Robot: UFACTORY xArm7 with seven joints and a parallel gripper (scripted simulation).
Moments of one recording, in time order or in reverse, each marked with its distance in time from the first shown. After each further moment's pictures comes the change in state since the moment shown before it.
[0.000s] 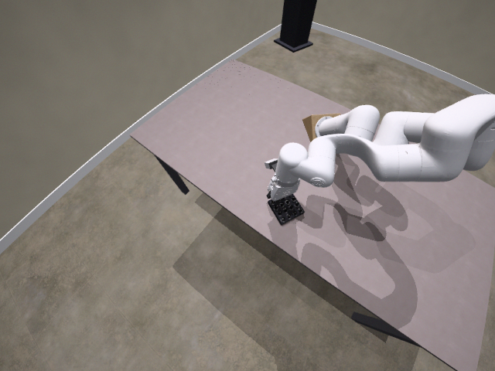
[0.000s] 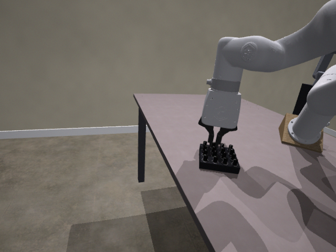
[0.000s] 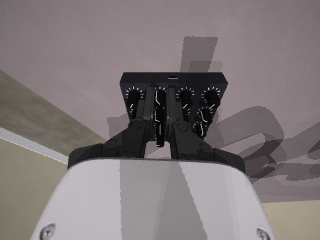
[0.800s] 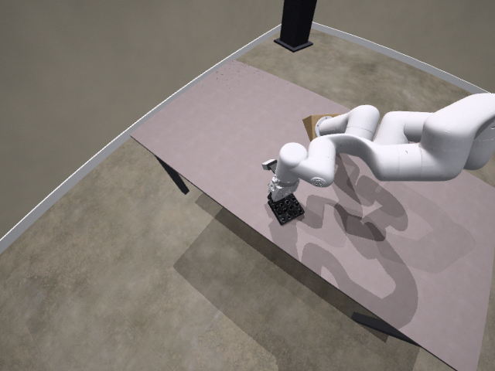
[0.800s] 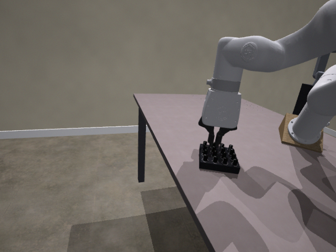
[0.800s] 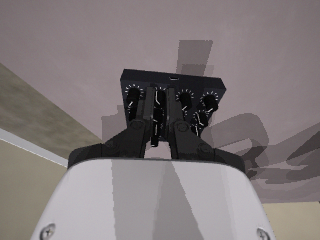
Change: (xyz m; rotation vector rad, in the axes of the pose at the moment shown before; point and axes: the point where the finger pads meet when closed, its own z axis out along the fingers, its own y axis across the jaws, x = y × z) arm 0.000 0.000 0.000 0.000 -0.001 -0.106
